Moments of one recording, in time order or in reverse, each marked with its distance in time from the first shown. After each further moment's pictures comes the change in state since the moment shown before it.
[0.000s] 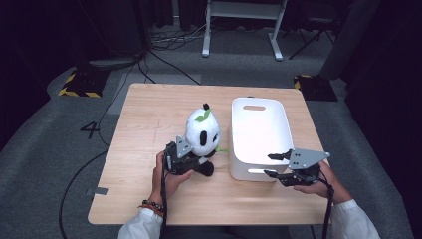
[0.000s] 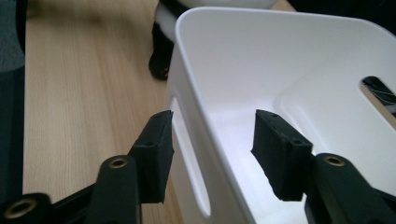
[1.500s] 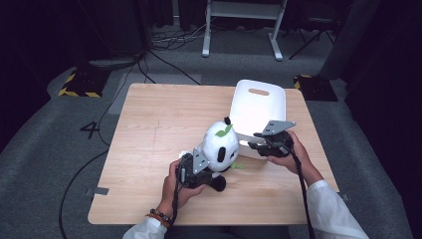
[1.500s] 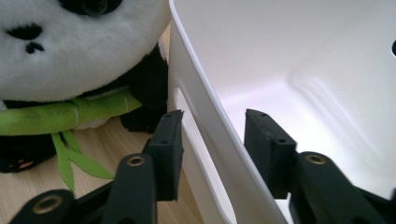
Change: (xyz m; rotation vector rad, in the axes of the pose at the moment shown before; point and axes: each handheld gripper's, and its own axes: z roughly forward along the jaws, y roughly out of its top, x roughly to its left) left arm -0.048 0.003 -0.009 0.008 -0.066 0.118; right arm -0.053 0.022 0.080 0.138 -0.126 0.214
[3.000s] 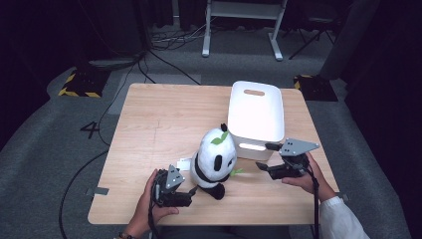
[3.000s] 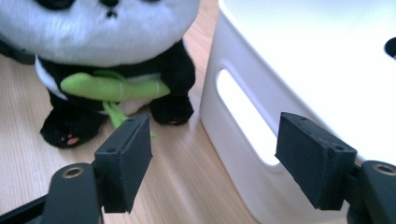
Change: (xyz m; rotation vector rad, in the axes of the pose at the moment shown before) left arm 0.011 -0.051 -0.050 0.100 -0.092 -0.078; right arm 0.027 -0.038 -0.045 -0.151 0.060 -0.003
